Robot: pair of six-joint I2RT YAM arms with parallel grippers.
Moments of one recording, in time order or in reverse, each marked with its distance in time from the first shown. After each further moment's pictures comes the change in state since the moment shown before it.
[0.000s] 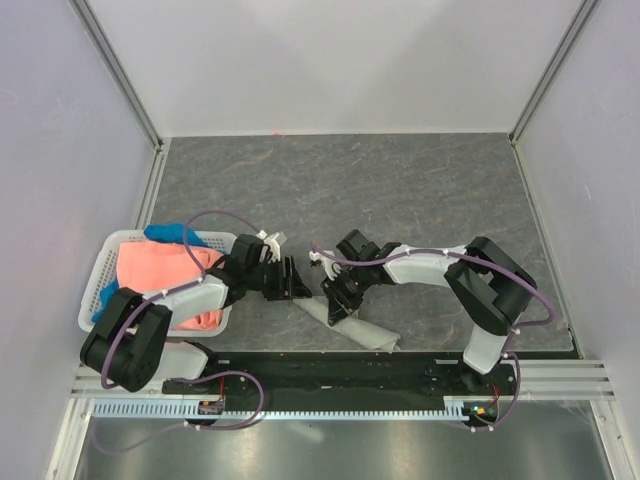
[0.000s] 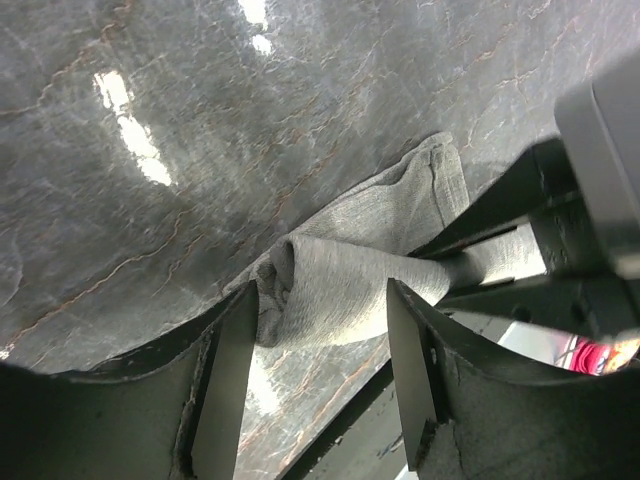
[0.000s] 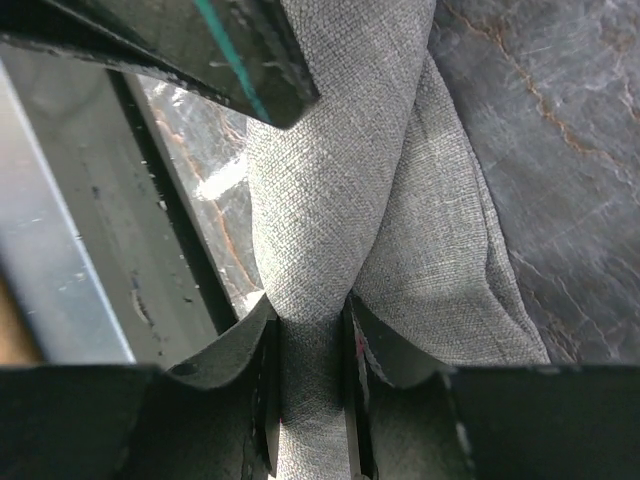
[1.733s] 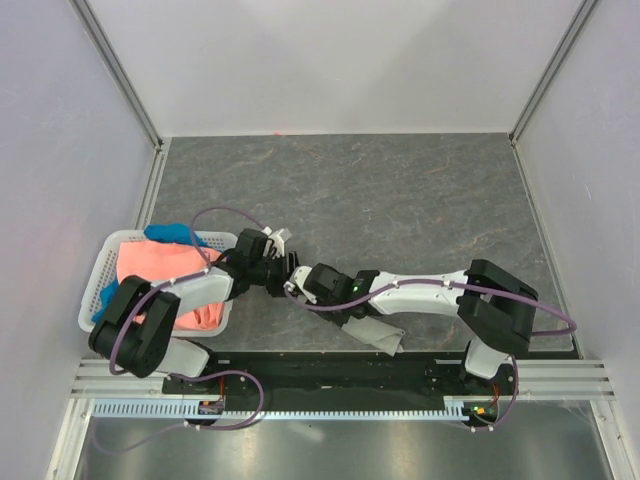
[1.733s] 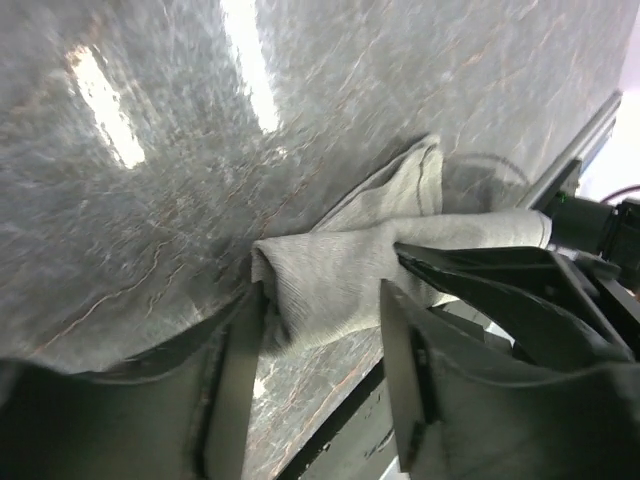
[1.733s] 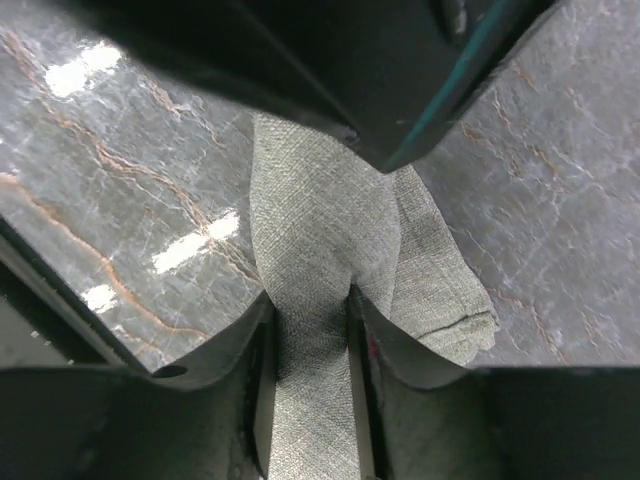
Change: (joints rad) left arm 0.002 0.091 0.049 0.016 0.056 -0.010; right arm 0.329 -0.064 0.065 -0.101 0.756 0.016
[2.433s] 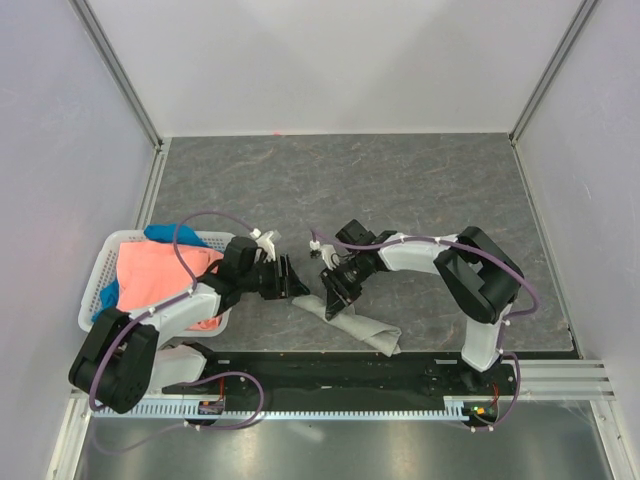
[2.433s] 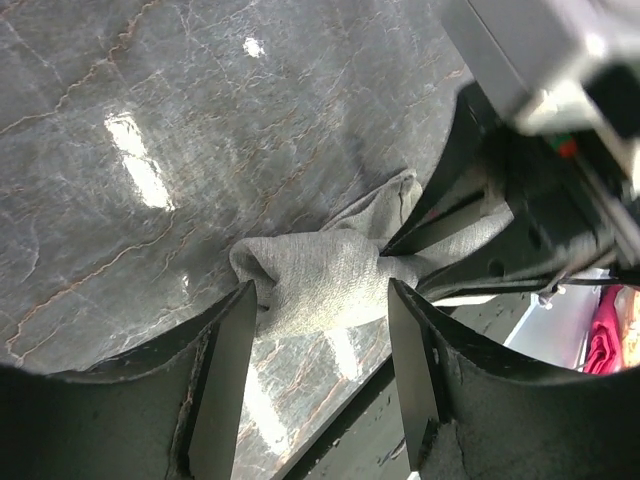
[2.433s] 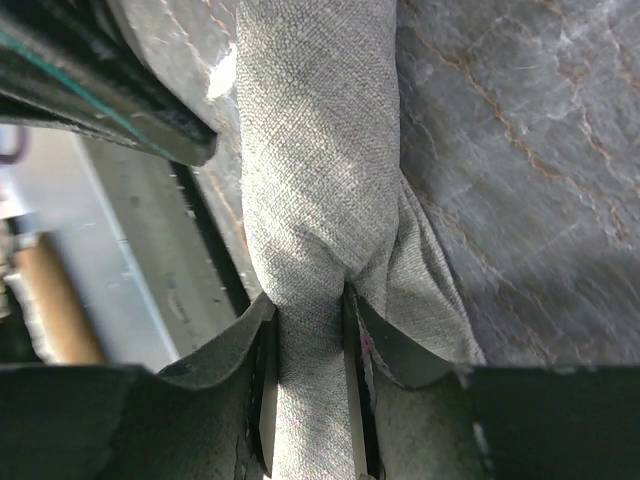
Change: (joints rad) left arm 0.002 -0.217 -0.093 -0.005 -0.085 0.002; right arm -0.382 0.145 0.039 0.007 -0.858 0.003
